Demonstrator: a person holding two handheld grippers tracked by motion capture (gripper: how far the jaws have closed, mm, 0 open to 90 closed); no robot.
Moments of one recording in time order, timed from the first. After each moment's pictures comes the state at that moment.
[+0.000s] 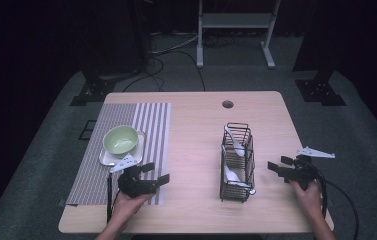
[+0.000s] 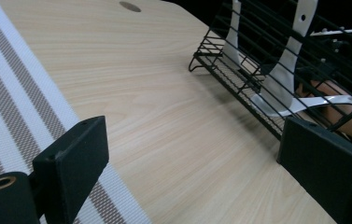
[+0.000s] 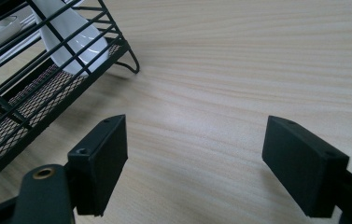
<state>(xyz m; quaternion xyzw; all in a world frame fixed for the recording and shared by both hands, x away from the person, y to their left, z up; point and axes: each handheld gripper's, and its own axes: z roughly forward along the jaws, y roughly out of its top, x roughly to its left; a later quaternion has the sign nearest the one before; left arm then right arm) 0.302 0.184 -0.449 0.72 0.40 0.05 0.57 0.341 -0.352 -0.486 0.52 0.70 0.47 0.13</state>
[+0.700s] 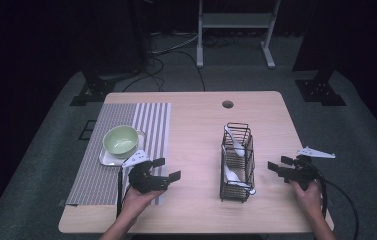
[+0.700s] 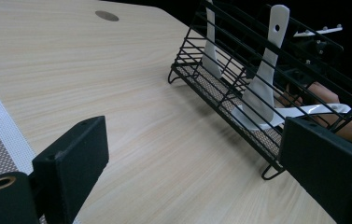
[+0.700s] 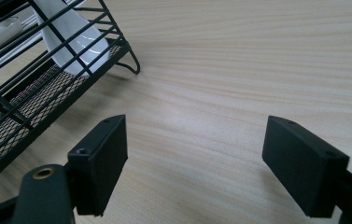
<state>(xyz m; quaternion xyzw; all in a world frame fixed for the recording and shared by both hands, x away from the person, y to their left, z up) 0.308 0.154 -0.433 0.73 0.37 0.06 0.57 0.340 -0.352 -0.486 0.52 0.70 0.47 0.13</state>
